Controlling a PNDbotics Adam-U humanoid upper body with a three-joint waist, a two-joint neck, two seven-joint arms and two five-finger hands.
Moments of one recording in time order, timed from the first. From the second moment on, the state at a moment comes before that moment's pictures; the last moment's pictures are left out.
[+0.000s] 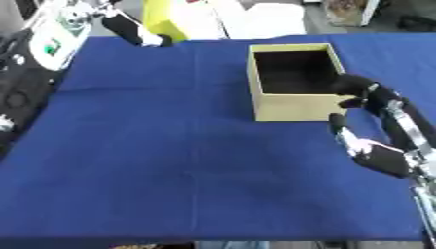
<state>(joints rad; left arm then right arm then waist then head) -0.99 0.43 -0.17 -1.09 -0.70 -0.26 -0.20 -0.40 -0.28 0.20 -1.64 0.17 -0.31 0.29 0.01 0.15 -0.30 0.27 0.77</state>
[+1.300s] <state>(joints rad) -0.96 0.30 -0.20 -1.12 -0.60 -0.34 -0.08 -0.42 -0.24 0.24 -1.63 0.15 -0.32 0.34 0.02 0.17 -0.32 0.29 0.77</state>
